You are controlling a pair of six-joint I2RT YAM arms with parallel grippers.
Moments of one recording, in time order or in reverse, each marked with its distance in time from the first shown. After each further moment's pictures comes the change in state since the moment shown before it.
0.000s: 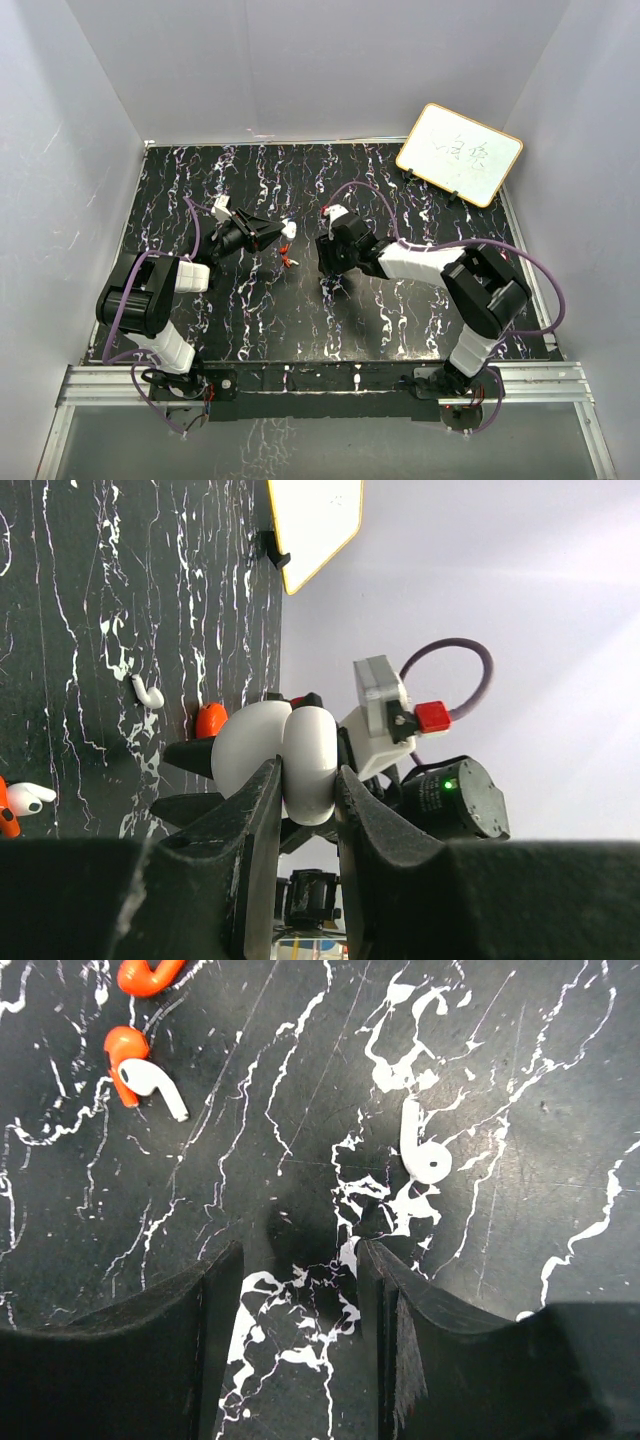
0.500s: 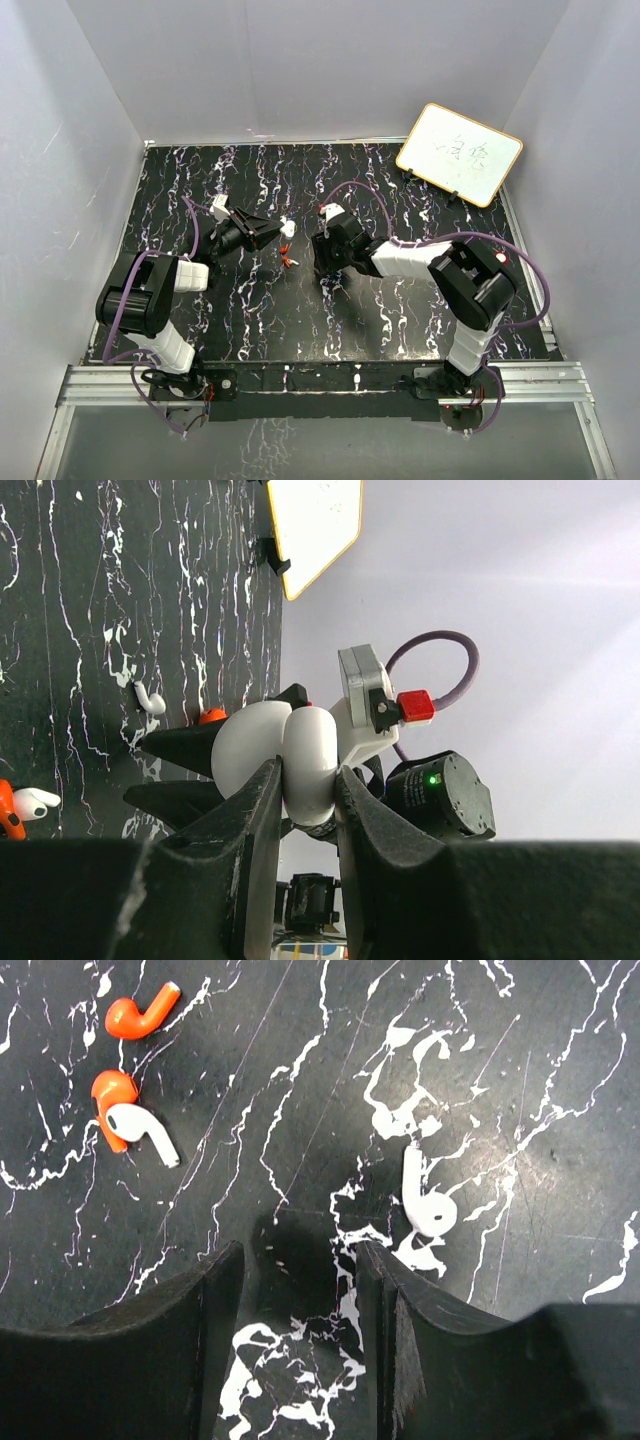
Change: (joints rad) left arm 0.011 0.000 0.007 -0.008 0.002 0.004; right arm 0.003 0.089 0.023 0.068 0.011 0.008
